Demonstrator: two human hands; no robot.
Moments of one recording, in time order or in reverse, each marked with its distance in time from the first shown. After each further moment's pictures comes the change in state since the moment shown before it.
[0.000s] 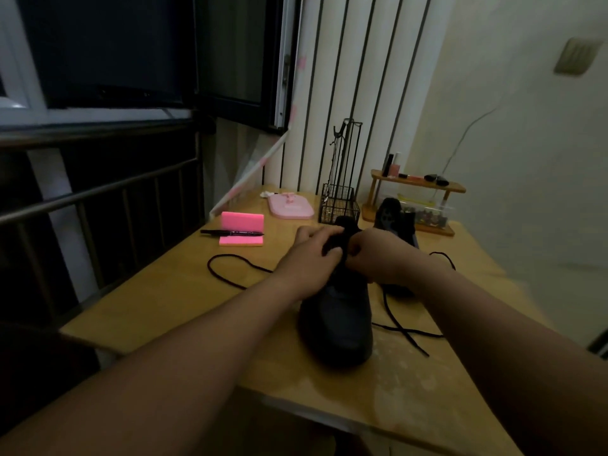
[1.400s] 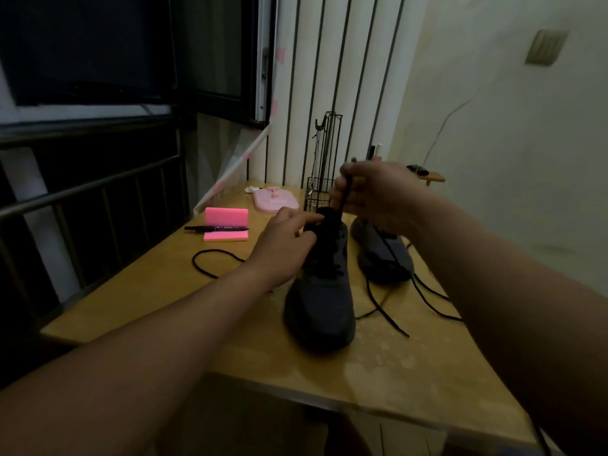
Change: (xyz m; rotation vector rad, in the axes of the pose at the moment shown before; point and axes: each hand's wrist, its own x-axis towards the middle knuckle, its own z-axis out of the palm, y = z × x) left_hand -0.006 0.010 -0.018 0.052 0.051 0.092; right_hand -0.022 -0.007 -0.064 1.401 0.021 -0.002
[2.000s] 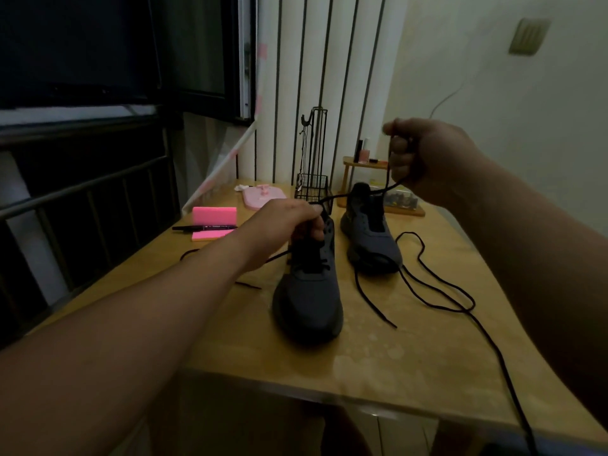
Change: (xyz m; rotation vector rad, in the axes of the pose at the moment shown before) left_hand 0.010 0.038 -0.011 -0.331 -0.244 -0.111; right_hand -0.027 -0.038 -0.055 0.039 0.188 -0.176
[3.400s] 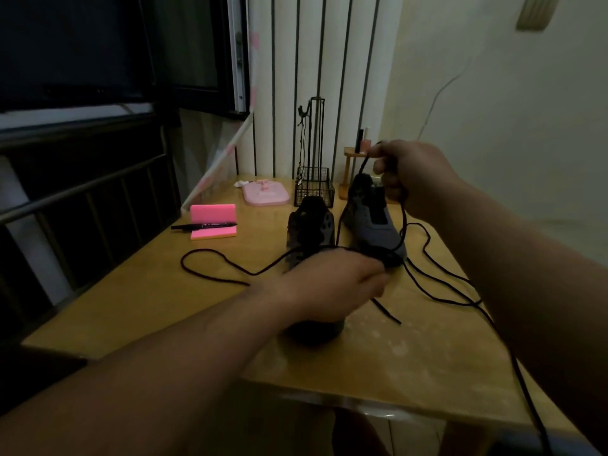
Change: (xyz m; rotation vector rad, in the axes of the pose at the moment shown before) left_hand -0.030 0.008 0.082 0.715 -0.346 0.188; right_hand 0.015 0.043 -0.001 -0.187 0.117 0.007
